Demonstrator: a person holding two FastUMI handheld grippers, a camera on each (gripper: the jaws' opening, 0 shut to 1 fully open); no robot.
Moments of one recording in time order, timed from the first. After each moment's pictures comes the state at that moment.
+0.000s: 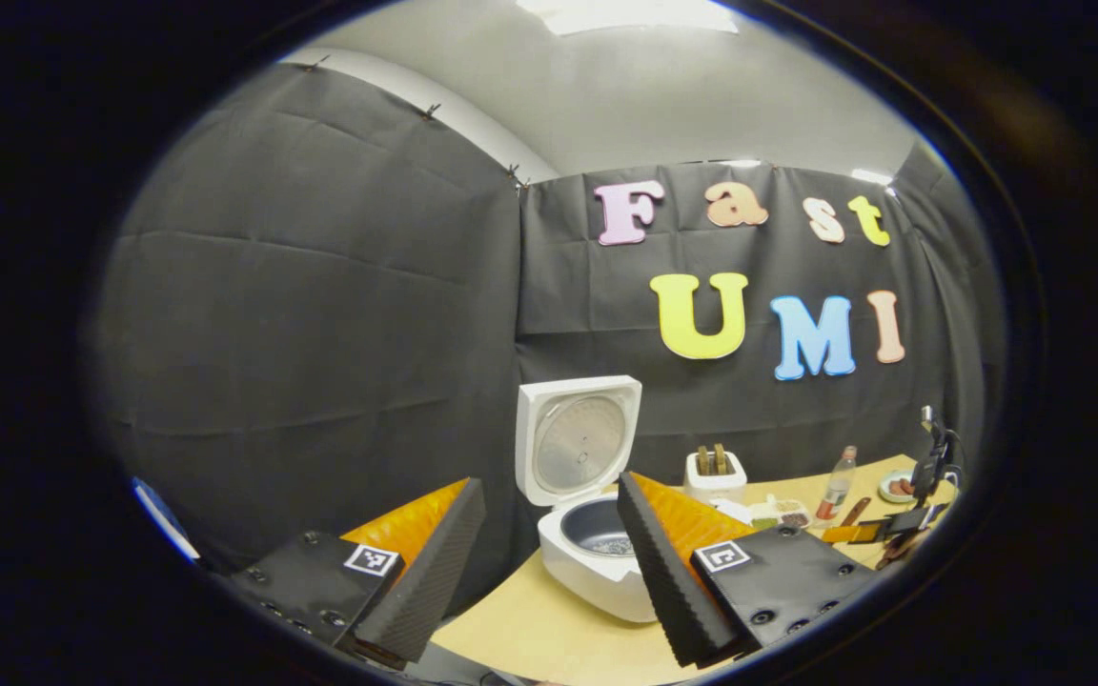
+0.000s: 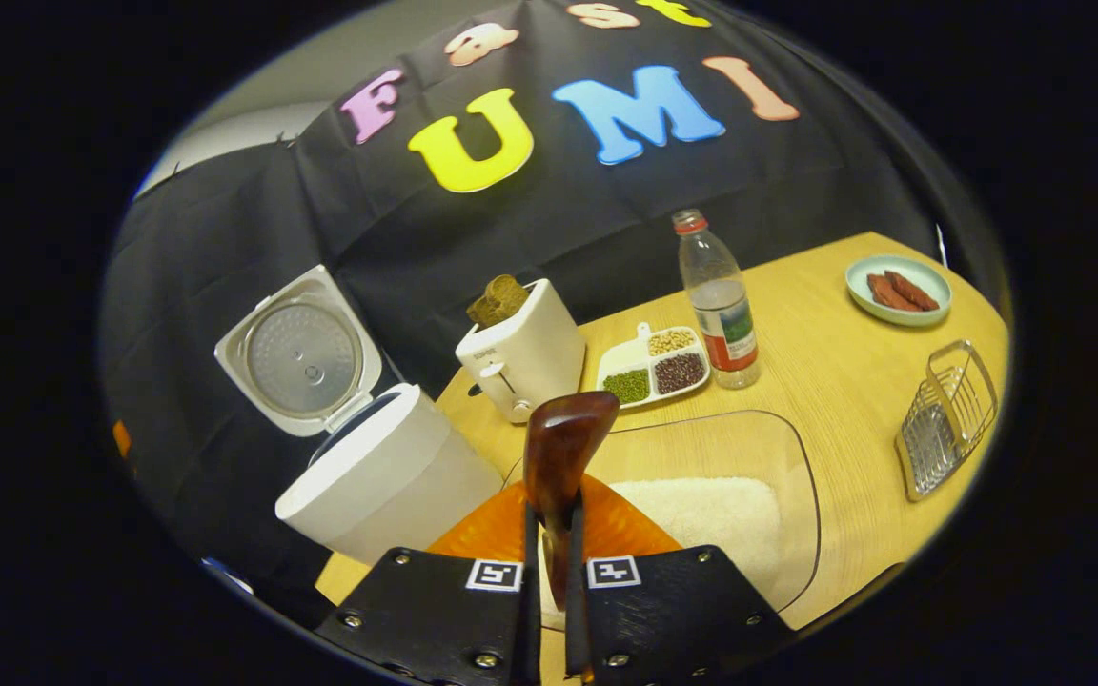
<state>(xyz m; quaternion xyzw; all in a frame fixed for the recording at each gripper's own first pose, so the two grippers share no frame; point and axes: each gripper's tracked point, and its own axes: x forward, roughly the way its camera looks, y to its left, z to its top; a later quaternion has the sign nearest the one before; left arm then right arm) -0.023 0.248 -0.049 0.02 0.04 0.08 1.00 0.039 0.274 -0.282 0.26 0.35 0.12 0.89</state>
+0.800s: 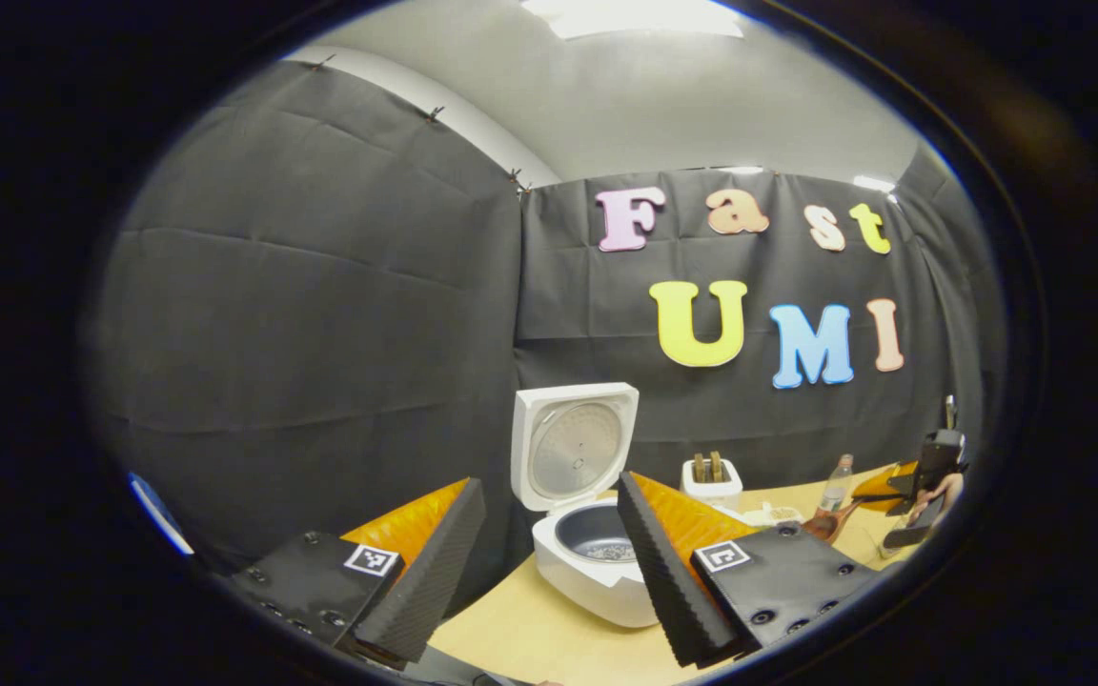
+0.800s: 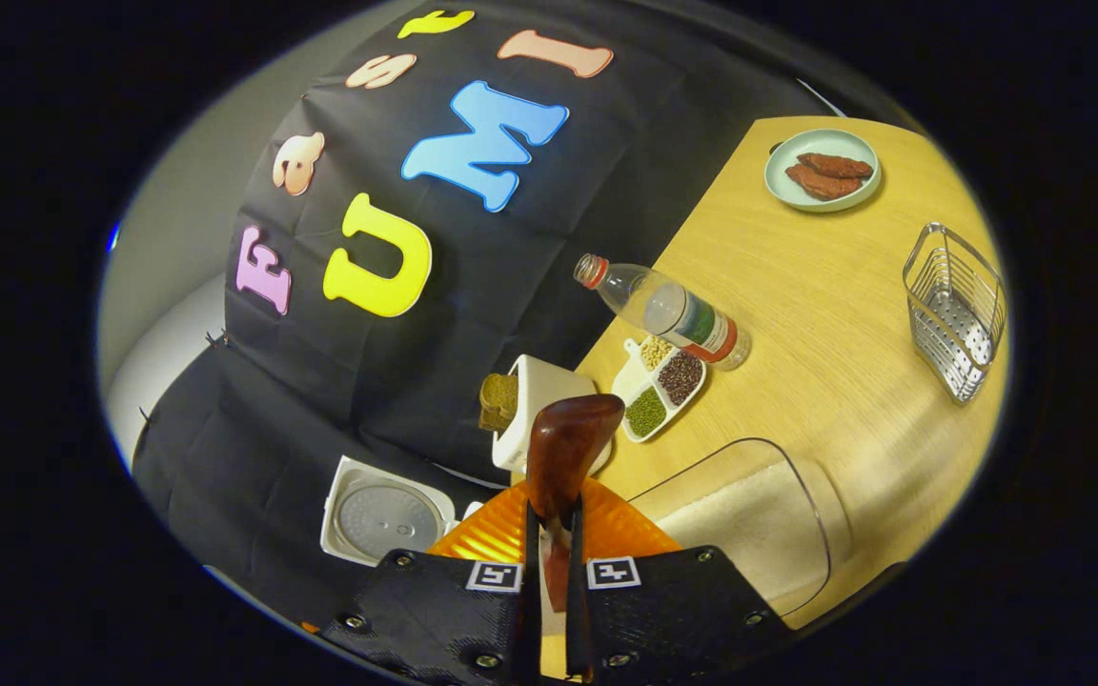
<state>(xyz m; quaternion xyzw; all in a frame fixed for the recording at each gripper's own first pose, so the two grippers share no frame) -0.024 0.248 -0.045 0.01 0.03 0.08 1.00 0.083 0.240 -0.204 0.52 0.31 0.07 0.79</state>
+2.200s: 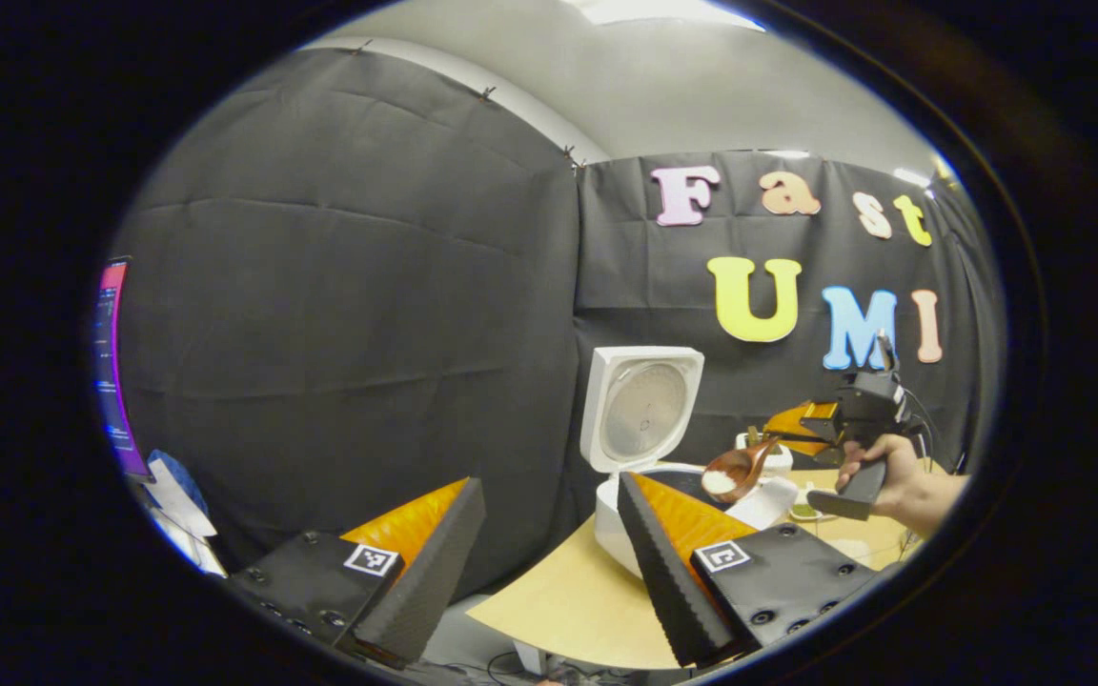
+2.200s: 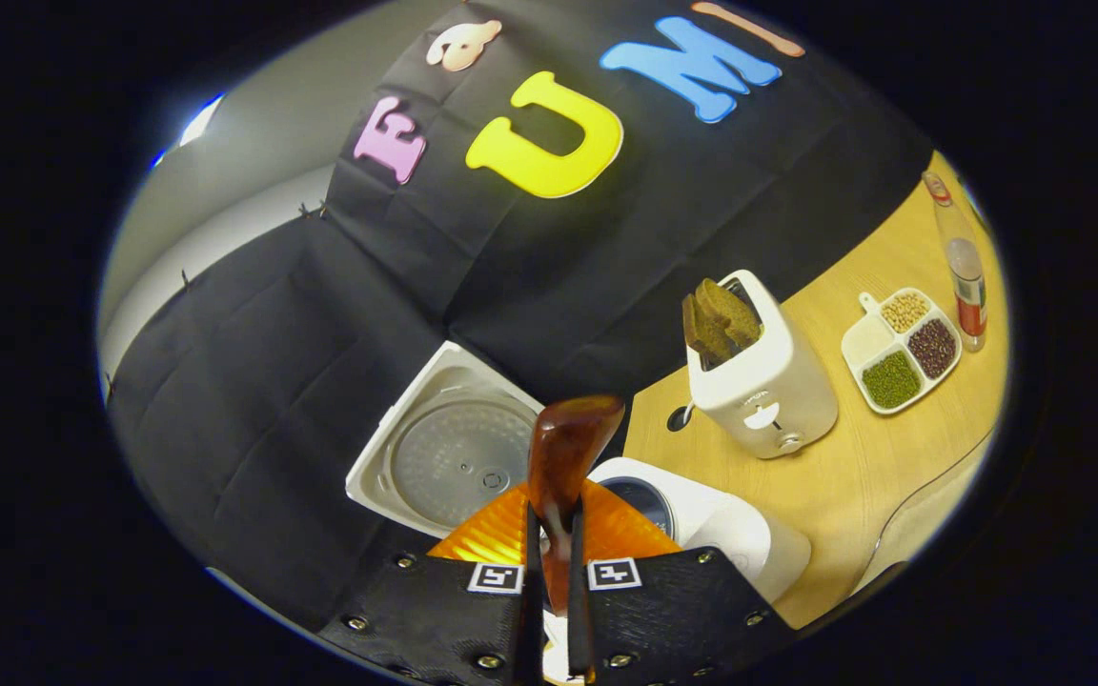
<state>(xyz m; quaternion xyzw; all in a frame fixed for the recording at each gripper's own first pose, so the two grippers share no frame) -0.068 0.311 -0.088 -0.01 0.08 0.16 0.98 0.142 0.507 -0.164 0.36 0.29 0.27 0.84</state>
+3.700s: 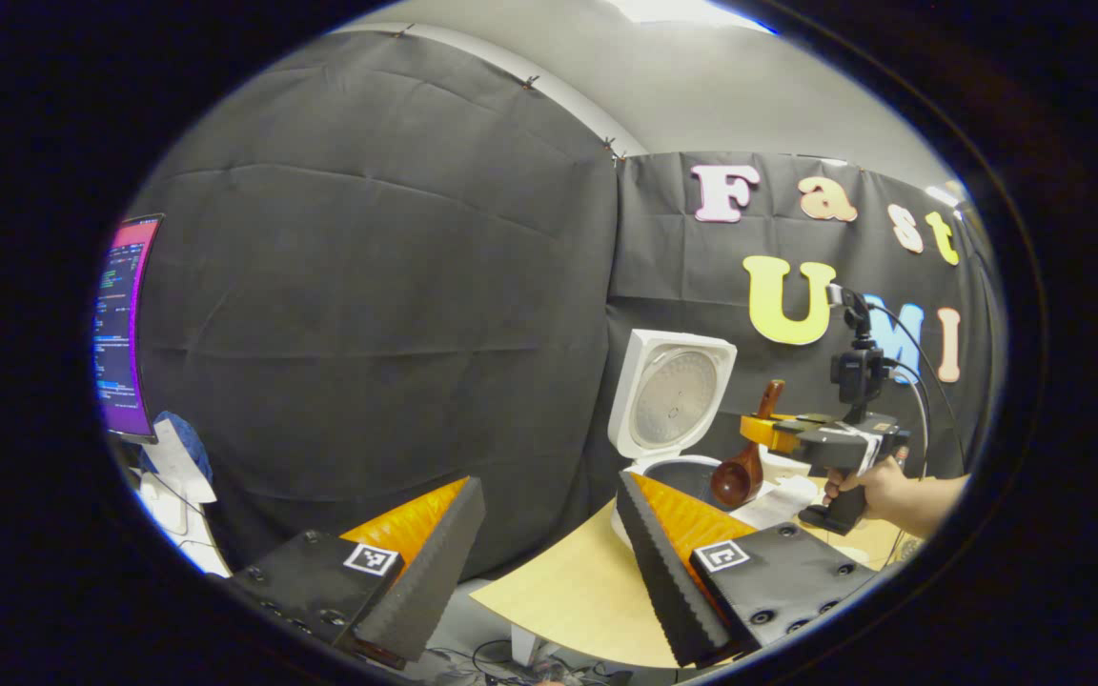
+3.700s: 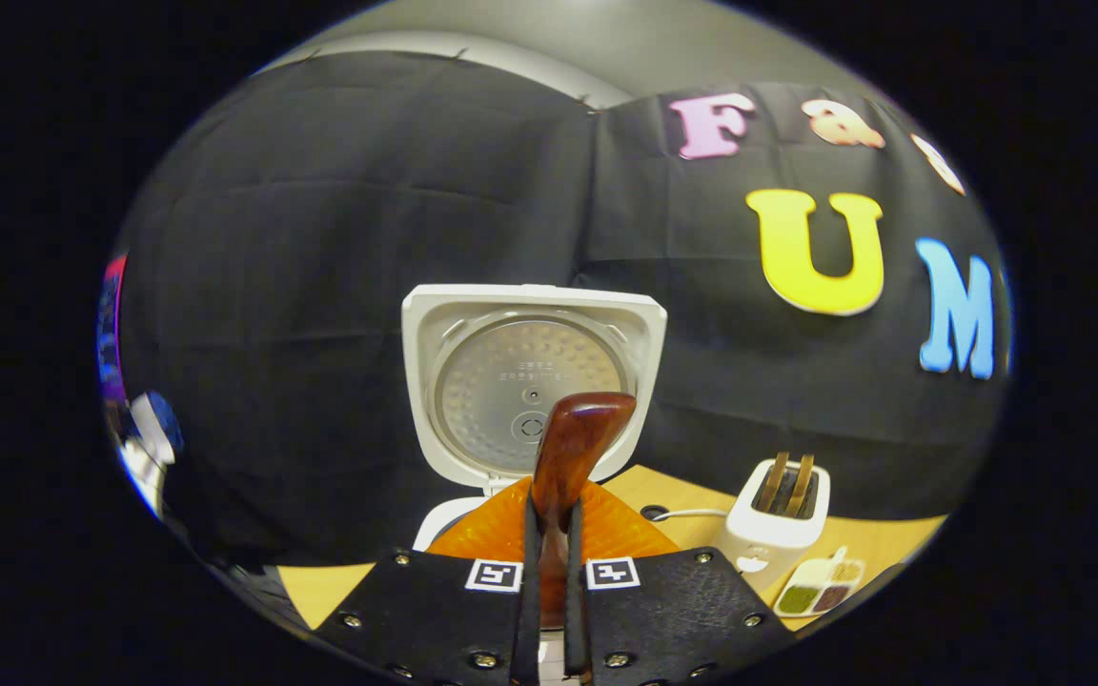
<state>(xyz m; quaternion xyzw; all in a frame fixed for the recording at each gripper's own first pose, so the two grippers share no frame) -0.089 0.328 -0.106 -0.04 0.08 0.20 0.97 0.131 0.565 -0.150 0.06 0.17 0.39 0.90</state>
